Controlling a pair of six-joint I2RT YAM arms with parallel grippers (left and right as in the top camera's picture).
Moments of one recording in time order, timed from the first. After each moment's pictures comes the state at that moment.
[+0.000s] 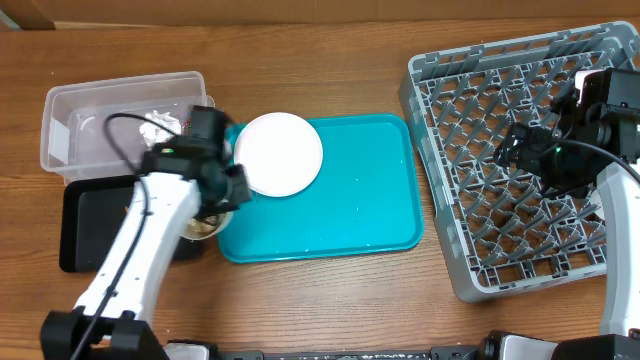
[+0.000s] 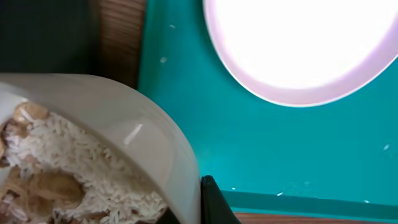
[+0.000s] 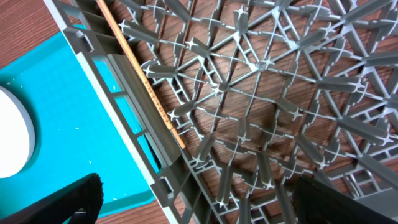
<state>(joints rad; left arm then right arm) -0.11 1.50 1.15 -1.03 0.06 -0.40 -0.21 1.46 1.45 -1.26 -0.17 0.17</state>
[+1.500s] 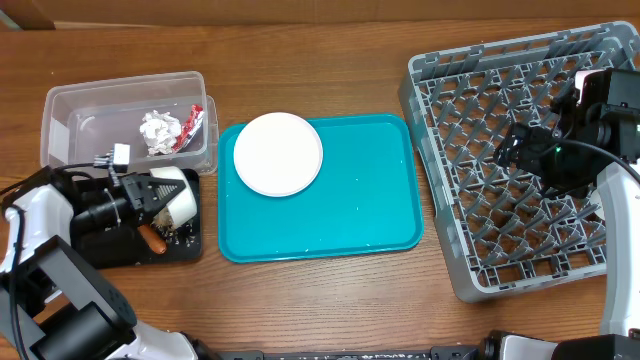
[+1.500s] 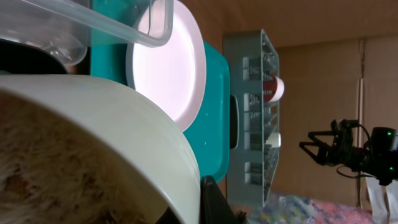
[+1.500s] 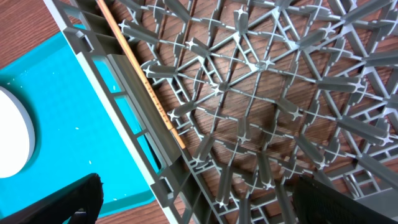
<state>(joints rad) 0.66 1.76 1.12 -1.15 1.15 0.44 -0.21 1.46 1.45 -1.26 -0.17 0.17</state>
